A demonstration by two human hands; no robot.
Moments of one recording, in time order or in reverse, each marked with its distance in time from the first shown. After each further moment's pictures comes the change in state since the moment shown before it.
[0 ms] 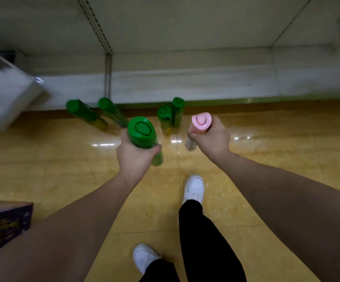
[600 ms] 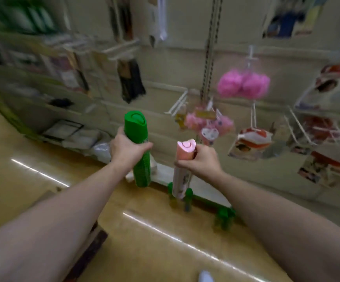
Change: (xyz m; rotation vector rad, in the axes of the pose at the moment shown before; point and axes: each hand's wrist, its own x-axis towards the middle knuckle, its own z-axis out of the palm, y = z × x) left_hand -0.169 0.240 -0.469 -0.005 0.613 0.132; right_hand -0.264 -0.456 -0.103 -0.123 -0.326 -0.751
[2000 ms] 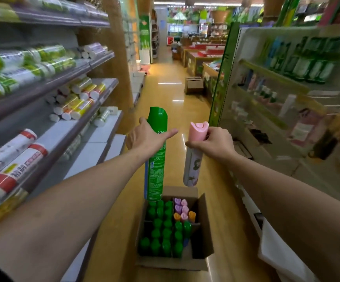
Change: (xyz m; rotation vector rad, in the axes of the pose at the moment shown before) left_hand 0.026 -0.199 -0.462 0.316 0.844 -0.536; right_hand 0.008 -0.508 0.328 0.030 -0.613 -0.923
